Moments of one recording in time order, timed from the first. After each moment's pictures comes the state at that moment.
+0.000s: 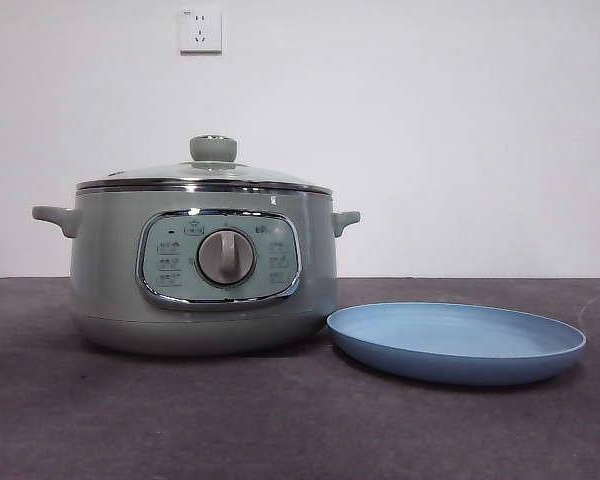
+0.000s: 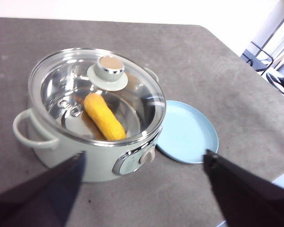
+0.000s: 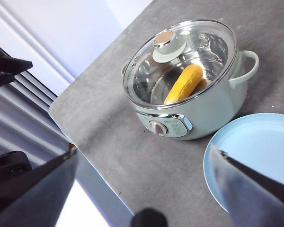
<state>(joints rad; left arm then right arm) -0.02 0.63 0.98 -0.82 0.60 -0.04 0.14 0.86 1.09 -0.82 -0.78 0.00</state>
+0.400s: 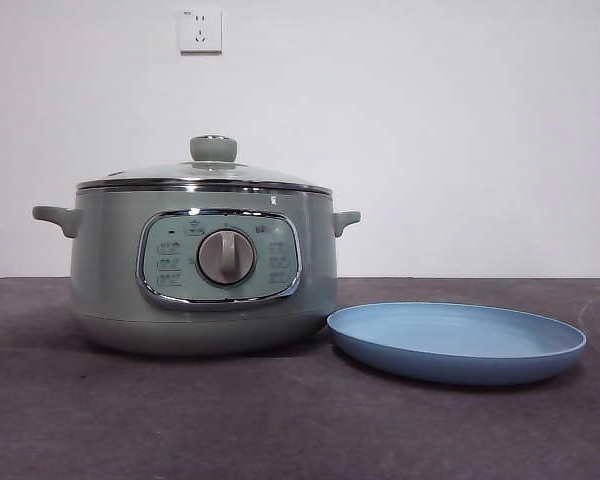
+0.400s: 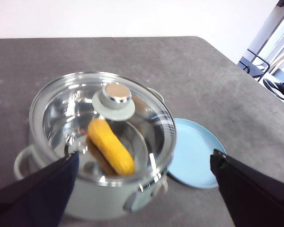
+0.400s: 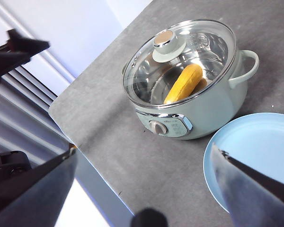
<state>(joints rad) -0.04 0.81 0.98 -0.59 0.61 -0.04 0.14 0.87 1.09 -0.82 -0.78 0.00</state>
